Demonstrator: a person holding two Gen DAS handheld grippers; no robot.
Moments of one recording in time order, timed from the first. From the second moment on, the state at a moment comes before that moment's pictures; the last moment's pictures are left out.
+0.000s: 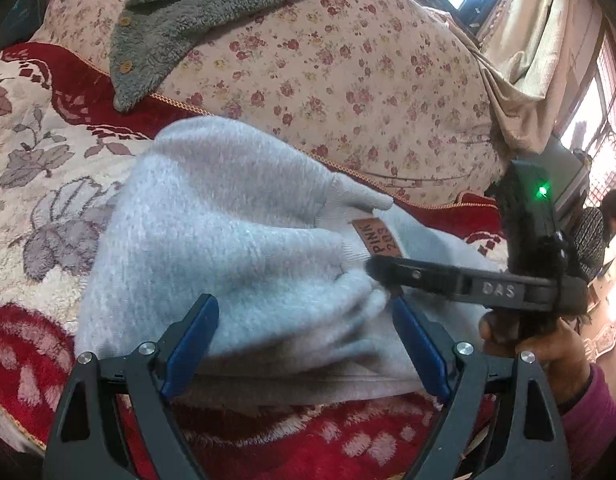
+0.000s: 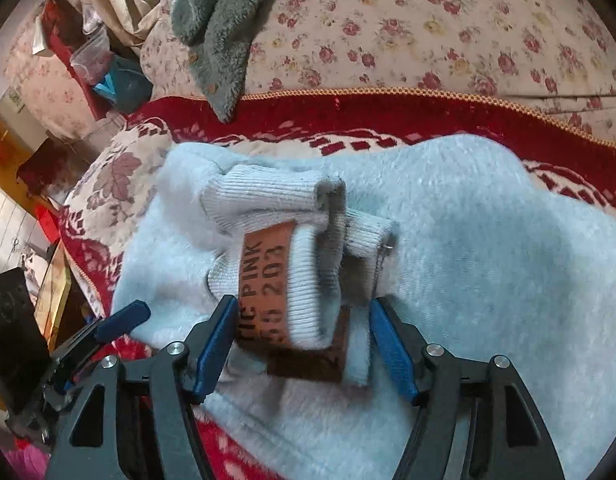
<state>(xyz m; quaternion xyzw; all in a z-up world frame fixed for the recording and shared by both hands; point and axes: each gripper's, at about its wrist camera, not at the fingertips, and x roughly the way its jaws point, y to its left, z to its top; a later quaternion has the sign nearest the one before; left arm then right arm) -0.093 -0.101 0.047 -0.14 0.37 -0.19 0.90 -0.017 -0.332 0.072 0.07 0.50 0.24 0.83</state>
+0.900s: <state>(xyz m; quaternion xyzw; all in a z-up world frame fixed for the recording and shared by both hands) -0.076 -0.212 0.074 -0.06 0.37 -0.21 0.90 -0.116 -0.475 0.102 0.18 0.47 0.17 0.85</state>
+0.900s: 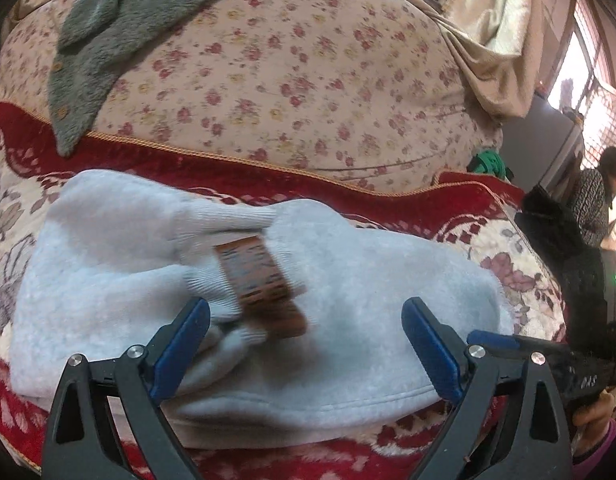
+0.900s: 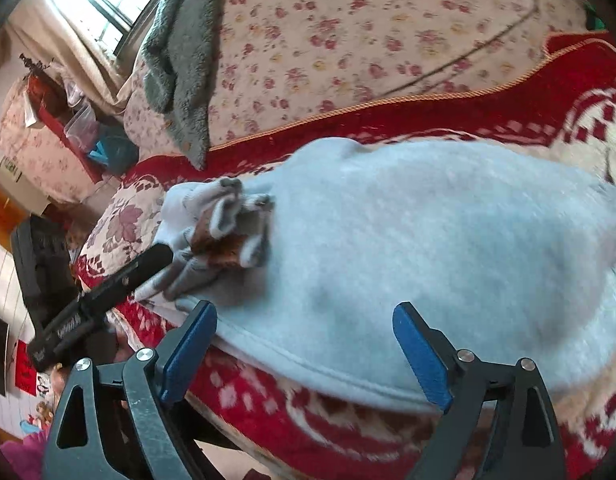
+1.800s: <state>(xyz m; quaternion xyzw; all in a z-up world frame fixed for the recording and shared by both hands) 0.006 -0.373 0.067 0.00 0.43 -0.39 0.81 -0.164 -0.585 0.029 0.36 0.42 0.12 0.83</state>
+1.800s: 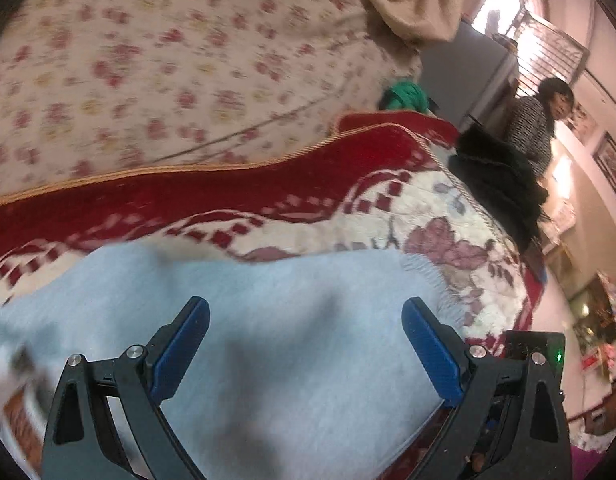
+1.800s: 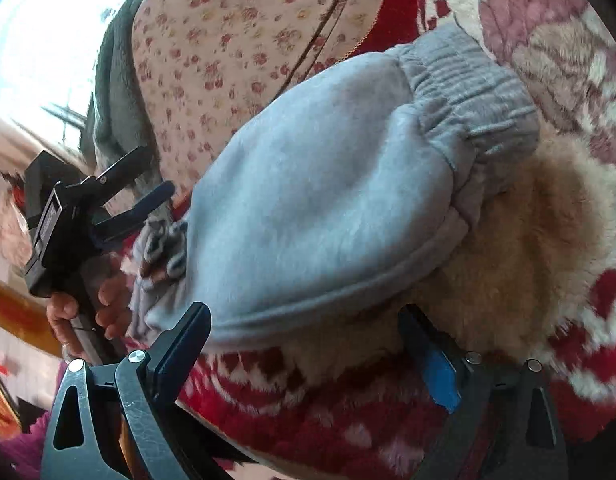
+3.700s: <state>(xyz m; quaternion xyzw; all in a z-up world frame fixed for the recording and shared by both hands) 0.048 -0.388 0.121 0.07 0.41 -0.53 0.74 -0.128 -0.511 0.161 0.21 0.28 0.20 0.91</state>
